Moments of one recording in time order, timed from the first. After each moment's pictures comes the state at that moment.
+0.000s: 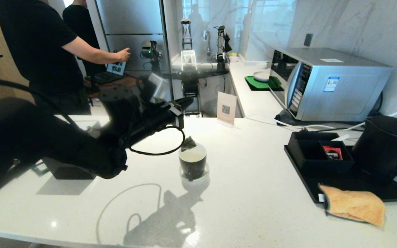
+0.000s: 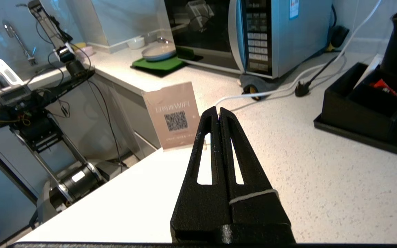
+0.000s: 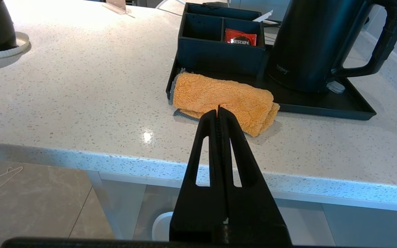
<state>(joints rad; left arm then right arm) -0.39 2.07 -1.05 -1.19 -0.39 0.10 0.00 0.00 0.00 0.00 0.01 -0.09</state>
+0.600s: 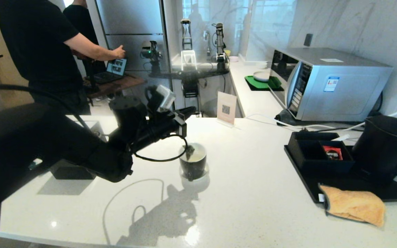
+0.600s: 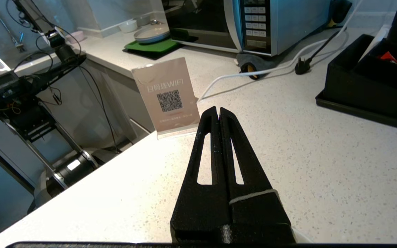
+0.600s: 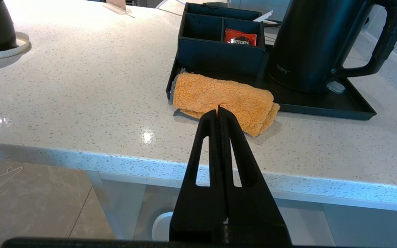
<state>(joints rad) -0.39 2.13 -1.05 -1.19 -0.40 0.14 0.00 0.00 0.00 0.00 0.01 -0.09</state>
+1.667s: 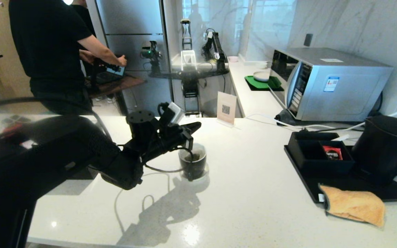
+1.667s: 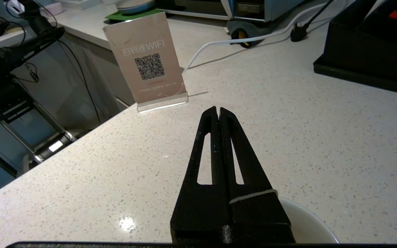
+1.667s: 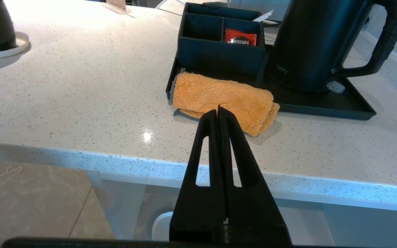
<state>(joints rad) -0.41 2.25 -1.06 -1.22 -0.40 0.15 0.00 0.00 0.00 0.00 0.01 -0.09</state>
